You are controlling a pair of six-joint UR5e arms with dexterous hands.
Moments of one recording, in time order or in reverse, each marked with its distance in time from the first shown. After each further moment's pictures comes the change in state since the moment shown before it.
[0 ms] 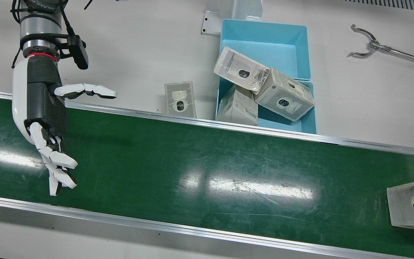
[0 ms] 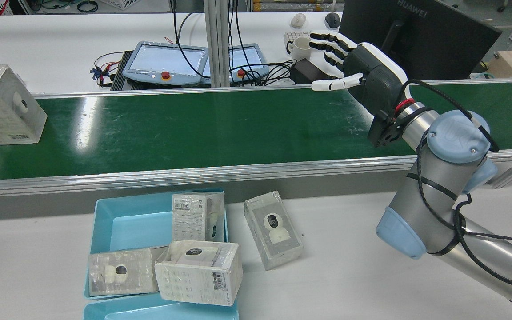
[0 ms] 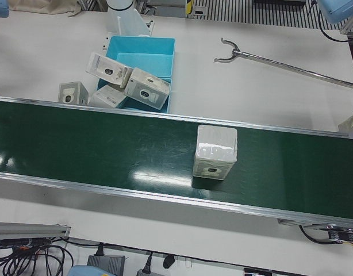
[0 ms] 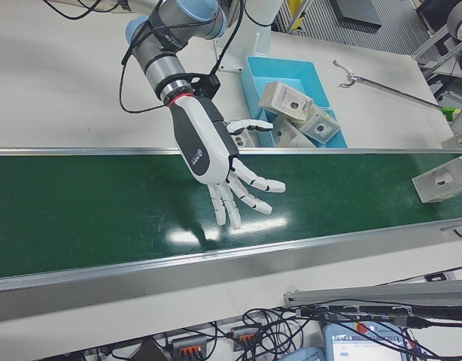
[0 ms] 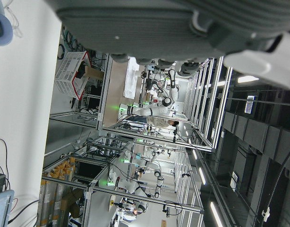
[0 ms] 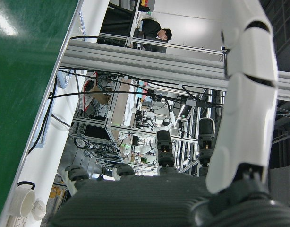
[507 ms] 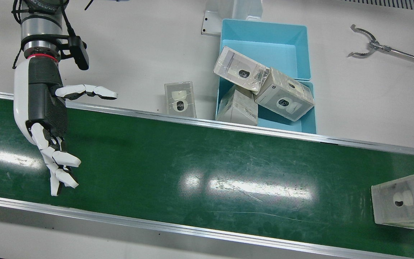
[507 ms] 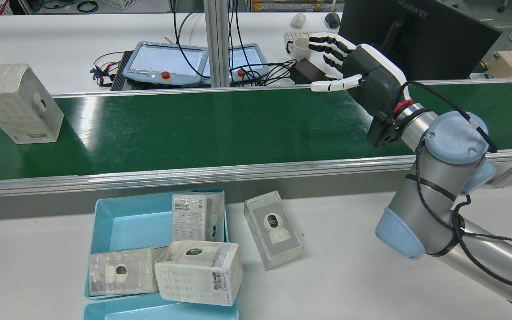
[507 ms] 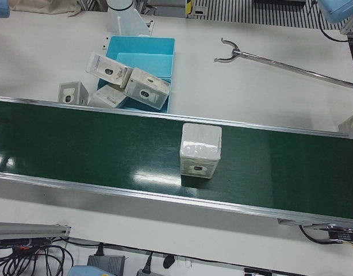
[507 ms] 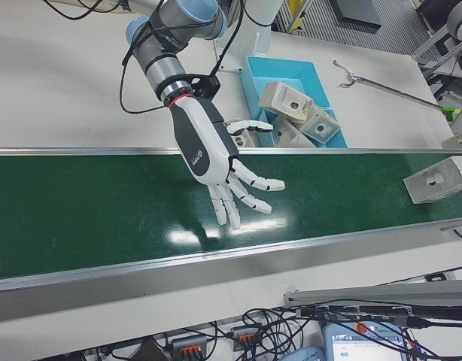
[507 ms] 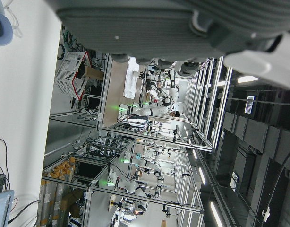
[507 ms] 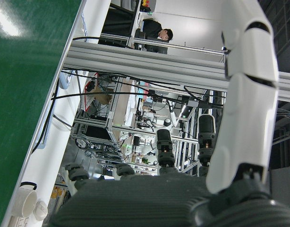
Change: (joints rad) left arm 0.000 0.000 0.000 0.000 0.000 0.000; right arm -0.004 0.000 -0.003 0.000 0.001 -0.001
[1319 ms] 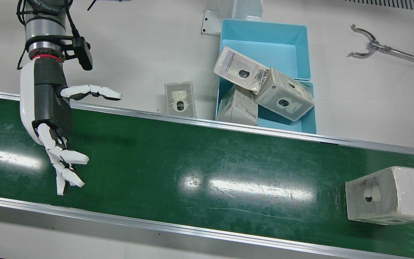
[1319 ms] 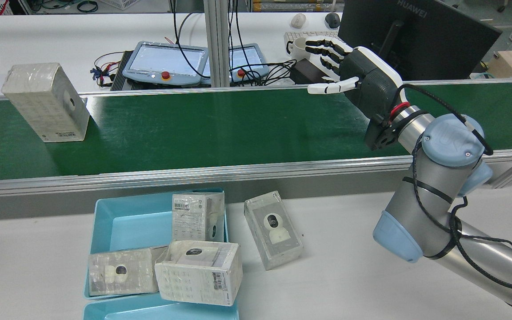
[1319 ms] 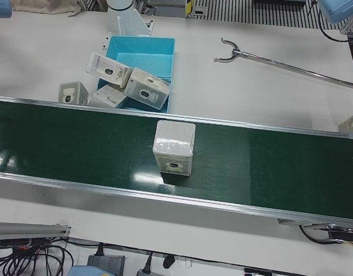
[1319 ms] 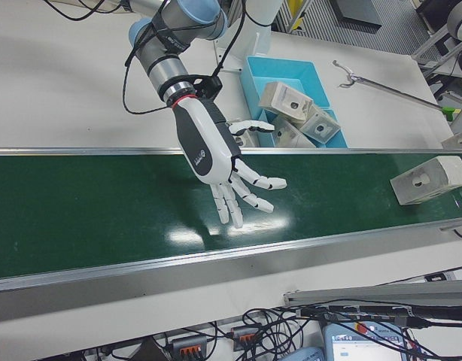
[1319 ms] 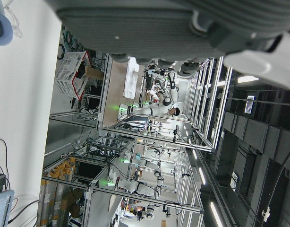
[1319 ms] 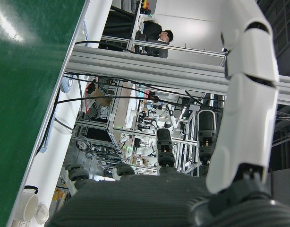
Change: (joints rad) left arm 0.000 0.000 0.000 0.000 0.000 0.000; right arm -0.012 0.004 -0.002 0.000 0.005 0.000
